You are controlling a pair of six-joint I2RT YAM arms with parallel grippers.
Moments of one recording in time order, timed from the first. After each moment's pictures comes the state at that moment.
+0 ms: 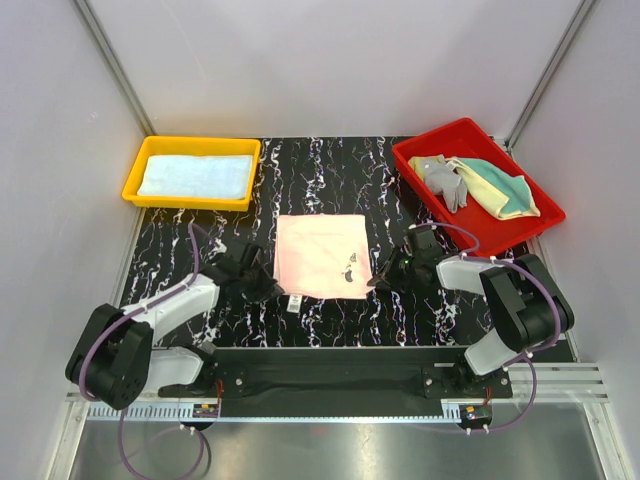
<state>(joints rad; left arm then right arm) -0.47 1.23 0.52 -0.29 0.13 -1.12 0.37 1.57 0.59 0.04 -0.41 0.92</state>
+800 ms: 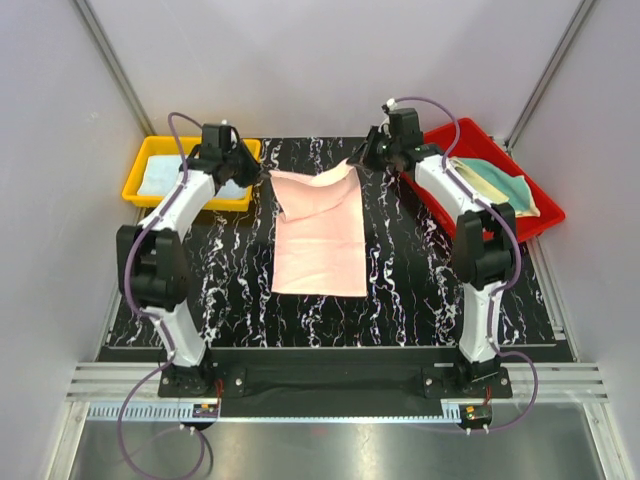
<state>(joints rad) -0.15 1.79 1.50 -0.40 0.25 -0.74 0.32 2.06 1.80 -0.30 -0.36 0.65</state>
